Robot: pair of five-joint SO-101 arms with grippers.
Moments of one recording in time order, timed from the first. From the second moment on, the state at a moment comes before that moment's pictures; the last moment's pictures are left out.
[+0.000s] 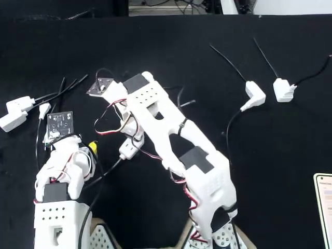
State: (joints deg) left arm -11.4 -82.9 87.5 48.2 -1.0; right arm -35.0 28.2 -16.5 89.5 27.6
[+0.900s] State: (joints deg) left arm -11.4 -82.9 87.5 48.2 -1.0; right arm -34.3 33.0 -24.3 94.7 31.7
